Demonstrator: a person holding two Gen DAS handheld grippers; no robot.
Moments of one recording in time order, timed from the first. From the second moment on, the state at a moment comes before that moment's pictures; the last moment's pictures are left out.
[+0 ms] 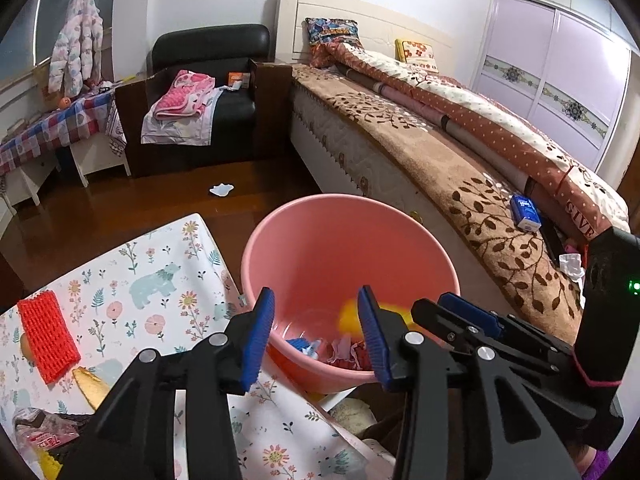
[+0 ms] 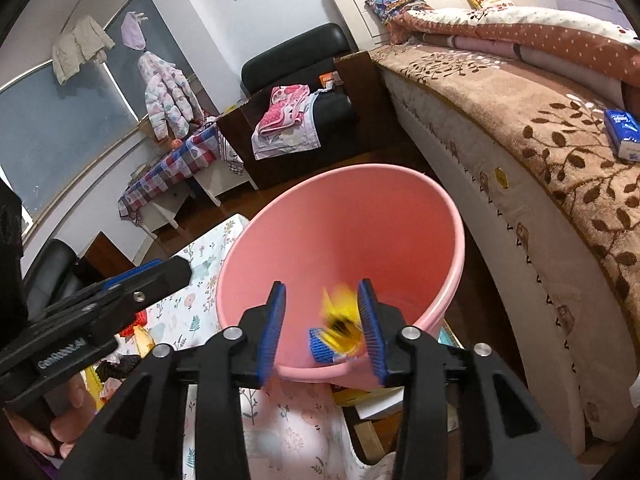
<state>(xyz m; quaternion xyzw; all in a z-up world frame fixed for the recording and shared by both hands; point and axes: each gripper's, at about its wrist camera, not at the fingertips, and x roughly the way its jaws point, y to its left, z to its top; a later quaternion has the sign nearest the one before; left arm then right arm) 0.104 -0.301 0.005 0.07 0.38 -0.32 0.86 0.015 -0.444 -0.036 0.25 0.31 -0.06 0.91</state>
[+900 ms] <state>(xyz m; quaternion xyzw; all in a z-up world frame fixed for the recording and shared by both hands) 0.076 -0.095 0.097 0.03 0.30 -0.20 0.93 0.000 -0.312 -0.008 0.17 0.32 0.10 0.93</state>
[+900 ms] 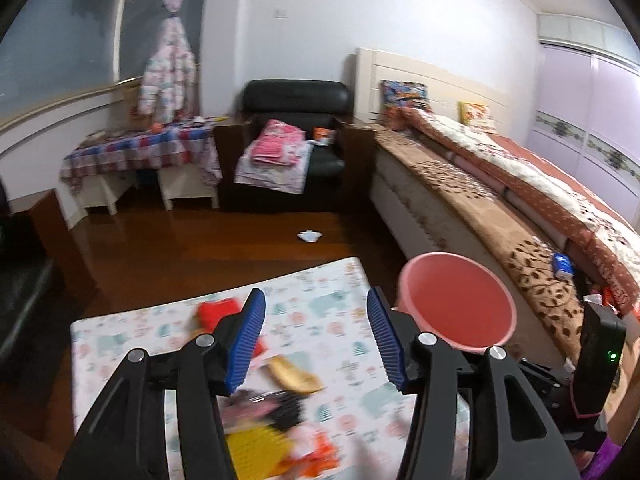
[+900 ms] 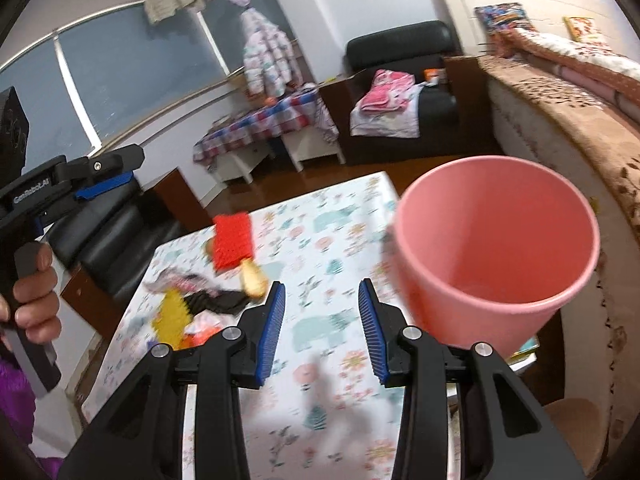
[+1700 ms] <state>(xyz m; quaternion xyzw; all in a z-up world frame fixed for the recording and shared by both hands) 0.112 -0.008 -0.011 -0.12 0.47 -0.12 0.86 0.011 -0.237 -0.020 0.13 0.38 0.21 0.89</state>
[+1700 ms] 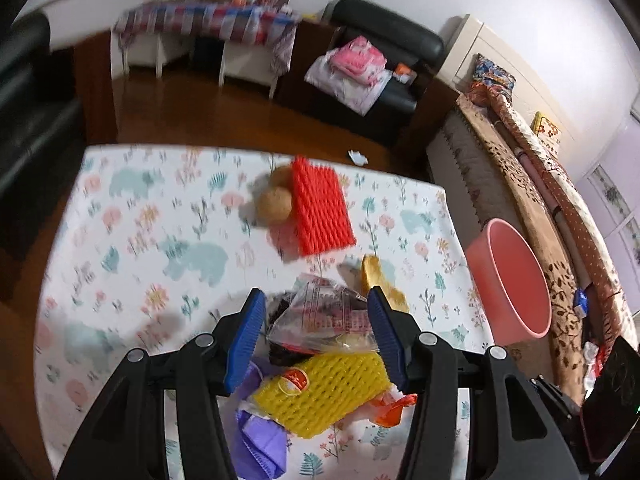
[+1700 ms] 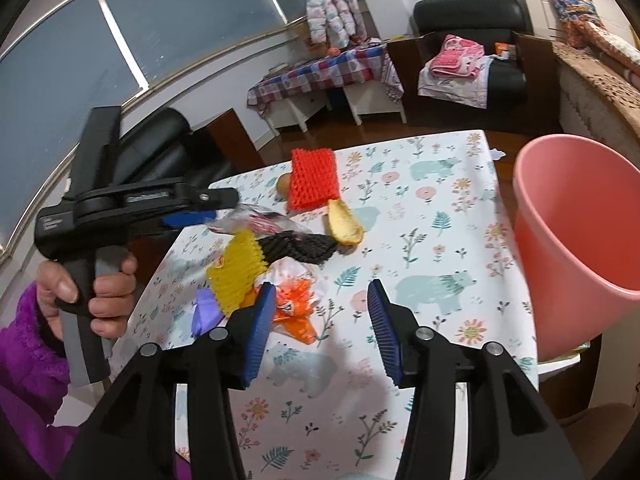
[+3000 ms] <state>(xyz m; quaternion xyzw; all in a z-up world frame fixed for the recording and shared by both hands) 0.059 0.002 0.020 -0.08 0.39 -0.19 0.90 0.042 -0.209 -0.053 0.11 0.44 0.21 0.87</state>
